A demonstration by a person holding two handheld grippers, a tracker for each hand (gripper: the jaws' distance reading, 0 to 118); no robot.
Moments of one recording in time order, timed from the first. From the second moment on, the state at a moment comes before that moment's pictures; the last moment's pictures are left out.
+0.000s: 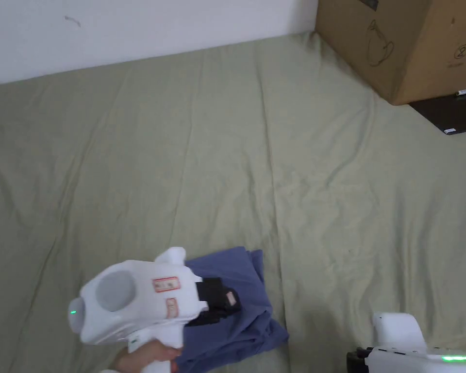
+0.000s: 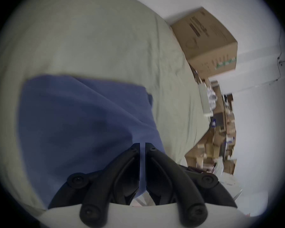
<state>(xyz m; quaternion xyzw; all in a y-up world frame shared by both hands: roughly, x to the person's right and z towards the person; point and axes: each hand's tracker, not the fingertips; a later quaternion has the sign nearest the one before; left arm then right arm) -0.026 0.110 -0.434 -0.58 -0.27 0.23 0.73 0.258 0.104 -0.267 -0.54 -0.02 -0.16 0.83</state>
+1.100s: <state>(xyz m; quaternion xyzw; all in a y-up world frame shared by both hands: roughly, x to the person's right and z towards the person) -0.234 0.104 -0.380 -0.50 -0.17 0.47 0.71 0.117 0.111 -0.428 -0.54 0.12 0.02 0.83</state>
